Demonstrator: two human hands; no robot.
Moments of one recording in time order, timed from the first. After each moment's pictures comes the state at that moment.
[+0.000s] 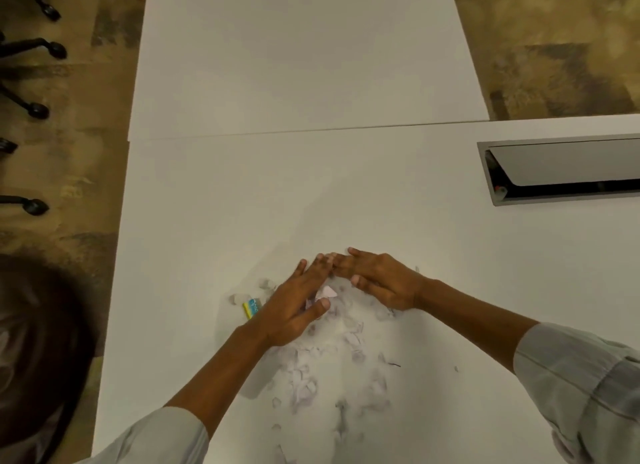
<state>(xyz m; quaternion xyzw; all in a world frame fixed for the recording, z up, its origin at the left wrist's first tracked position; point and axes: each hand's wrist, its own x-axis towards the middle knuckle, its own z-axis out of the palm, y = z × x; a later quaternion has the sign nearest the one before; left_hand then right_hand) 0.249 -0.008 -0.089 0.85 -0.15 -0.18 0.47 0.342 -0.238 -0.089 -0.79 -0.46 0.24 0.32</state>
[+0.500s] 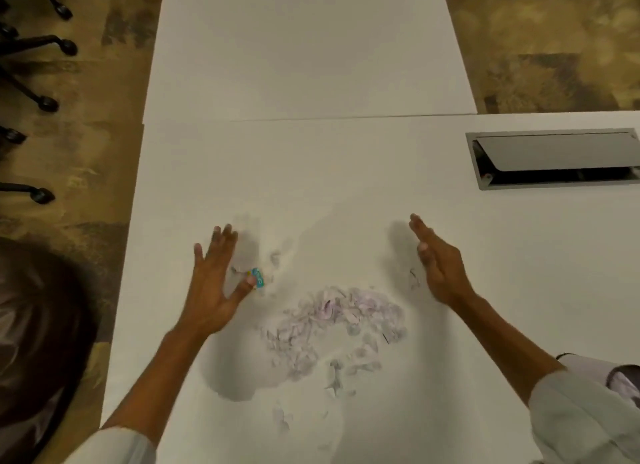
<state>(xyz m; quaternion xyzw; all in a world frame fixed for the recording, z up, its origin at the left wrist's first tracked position) 0.187 0.083 -0.064 0.93 0.03 -0.03 0.36 0.290 -0.319 -0.074 -0.89 -0.12 0.10 0.43</state>
